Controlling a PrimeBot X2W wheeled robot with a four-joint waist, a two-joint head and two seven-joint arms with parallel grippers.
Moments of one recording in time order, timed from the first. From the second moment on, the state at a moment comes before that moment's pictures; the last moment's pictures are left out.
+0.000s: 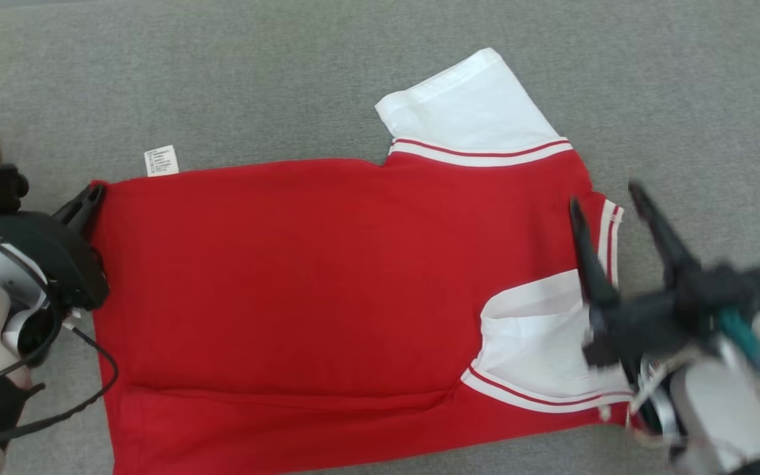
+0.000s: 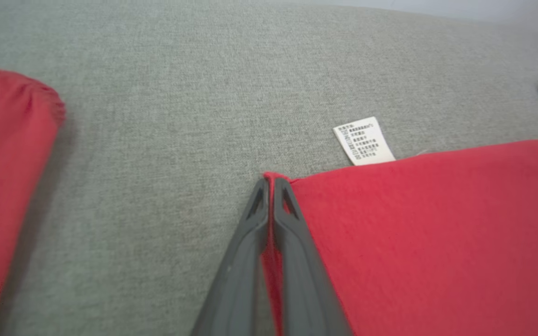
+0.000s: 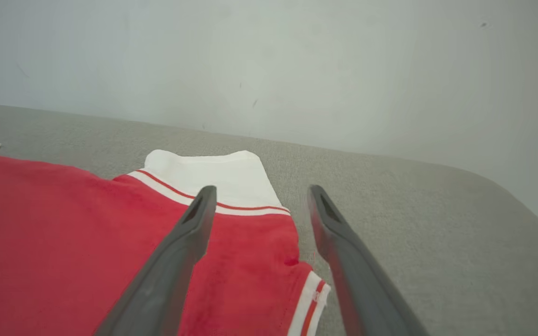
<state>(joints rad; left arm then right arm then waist) -0.85 0.47 -0.67 0.80 -0.77 -0.13 0.05 -0.28 -0.23 0.22 0.04 0.22 -0.11 -0.17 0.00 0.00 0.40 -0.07</state>
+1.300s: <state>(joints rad) -1.00 0.44 -0.97 0.68 -0.85 -0.13 -0.22 -1.11 -0.20 0.30 0.91 0.10 -0.11 0.34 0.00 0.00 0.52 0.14</state>
